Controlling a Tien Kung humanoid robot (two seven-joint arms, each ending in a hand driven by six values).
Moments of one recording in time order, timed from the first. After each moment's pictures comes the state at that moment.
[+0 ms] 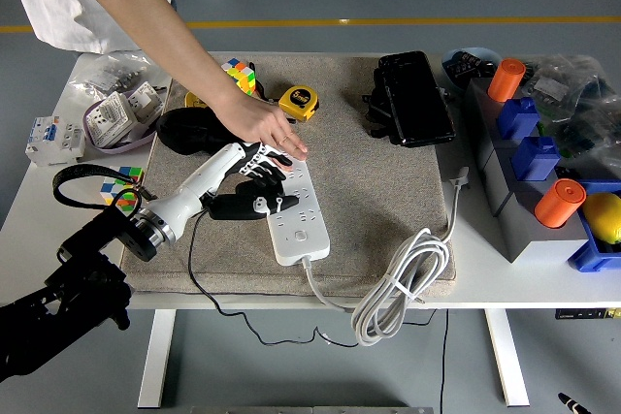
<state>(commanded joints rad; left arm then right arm) -0.38 0.41 -0.75 -1.50 1.46 0.12 0.04 0.07 -0.30 0.59 0.37 -0.10 0.06 -0.03</state>
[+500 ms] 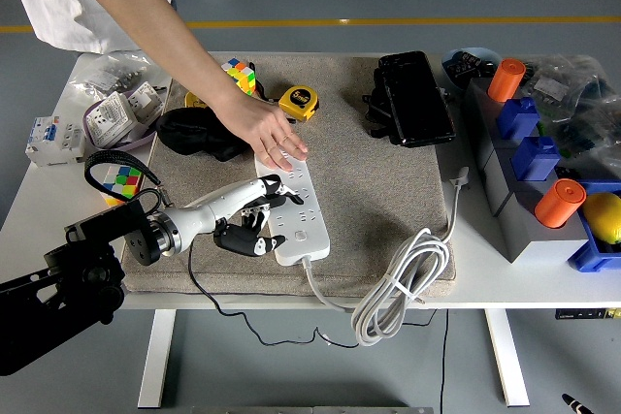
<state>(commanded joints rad) -0.50 0.48 -0.61 -1.56 1.48 -0.06 0.21 0.06 -0.30 0.62 0.37 -0.10 0.06 -0.03</state>
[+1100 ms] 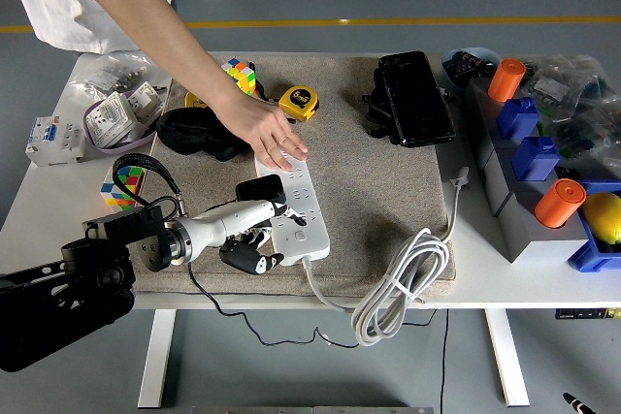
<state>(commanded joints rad) -0.56 0.47 -0.51 -1.53 1.51 -0.10 0.27 0.06 -0.30 0.63 0.37 -0.10 0.06 -0.03</state>
